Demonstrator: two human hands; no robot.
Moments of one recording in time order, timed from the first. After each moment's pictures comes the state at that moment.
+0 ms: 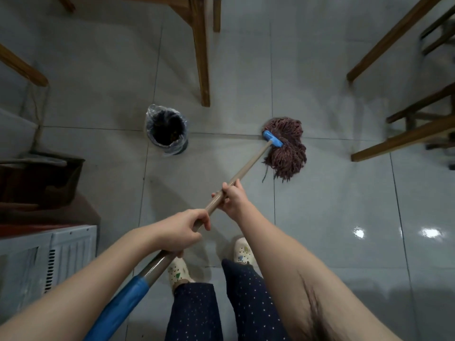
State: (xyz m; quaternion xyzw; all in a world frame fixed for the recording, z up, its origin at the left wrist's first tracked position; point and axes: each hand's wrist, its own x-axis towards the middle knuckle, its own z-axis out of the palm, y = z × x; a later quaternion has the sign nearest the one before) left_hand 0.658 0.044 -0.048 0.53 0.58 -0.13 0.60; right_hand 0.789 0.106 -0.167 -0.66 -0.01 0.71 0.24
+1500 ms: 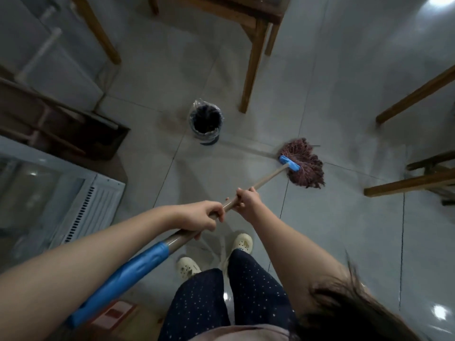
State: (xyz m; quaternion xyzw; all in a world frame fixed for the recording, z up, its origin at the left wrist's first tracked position) left_hand 0.675 -0.074 0.024 0.46 0.60 -0.05 0.65; right_hand 0.805 0.000 -0.113 -0.68 -0.14 0.70 0.14
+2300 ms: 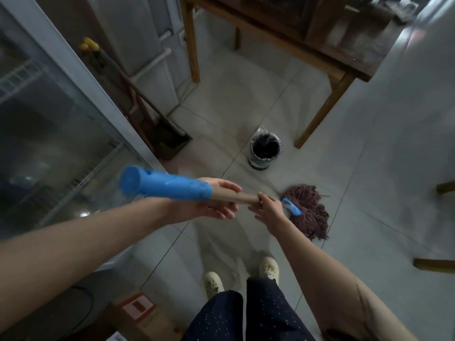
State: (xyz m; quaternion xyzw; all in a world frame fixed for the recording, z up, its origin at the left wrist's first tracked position) left_hand 0.500 -0.170 0.094 0.14 0.55 0.36 0.74; right_hand 0.662 -0.058 -0.068 -0.61 -0.36 0.70 0.10
